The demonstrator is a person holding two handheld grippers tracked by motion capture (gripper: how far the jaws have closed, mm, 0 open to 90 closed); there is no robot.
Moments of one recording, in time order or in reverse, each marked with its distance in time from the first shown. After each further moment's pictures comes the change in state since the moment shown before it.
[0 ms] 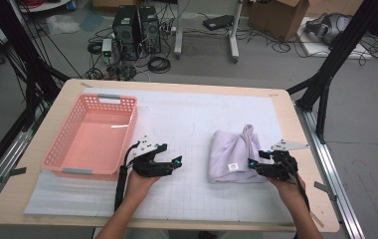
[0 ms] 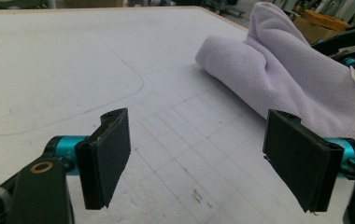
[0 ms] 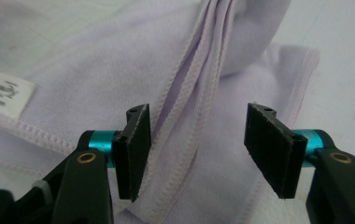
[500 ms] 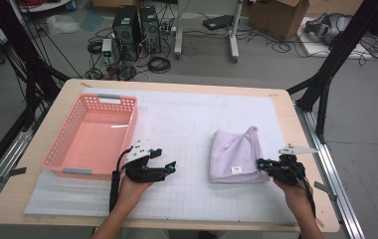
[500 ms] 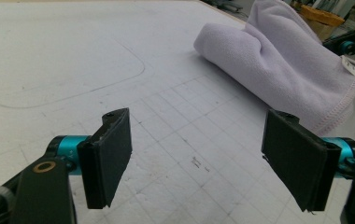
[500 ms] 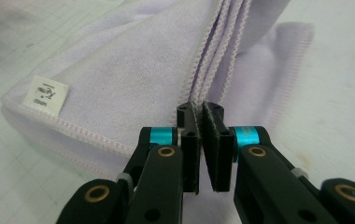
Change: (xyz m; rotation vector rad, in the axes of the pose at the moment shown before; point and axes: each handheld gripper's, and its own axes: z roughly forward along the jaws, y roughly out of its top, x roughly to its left) left arm 0.004 -0.008 -0.019 0.016 -0.005 -0.004; right arm 0.000 -0.007 -0.026 0.015 0.008 0.064
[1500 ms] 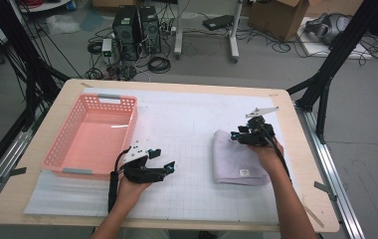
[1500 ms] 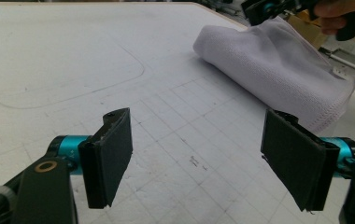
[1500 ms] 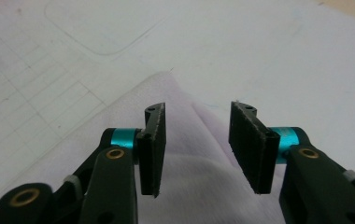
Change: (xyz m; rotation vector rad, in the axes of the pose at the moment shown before) left arm -0.001 0.001 -0.005 -0.013 -0.008 -0.008; right arm 0.005 0.104 0.086 0.097 0.011 -0.158
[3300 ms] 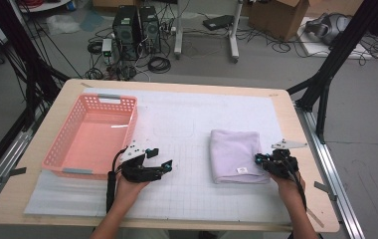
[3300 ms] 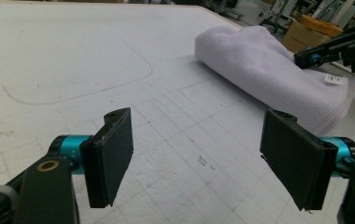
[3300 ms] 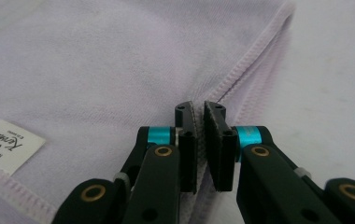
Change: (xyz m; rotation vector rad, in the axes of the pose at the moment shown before) left arm 0.006 -0.002 -0.003 -0.009 0.012 -0.022; right arm 0.001 -0.105 -0.048 -0.061 -0.125 0.124
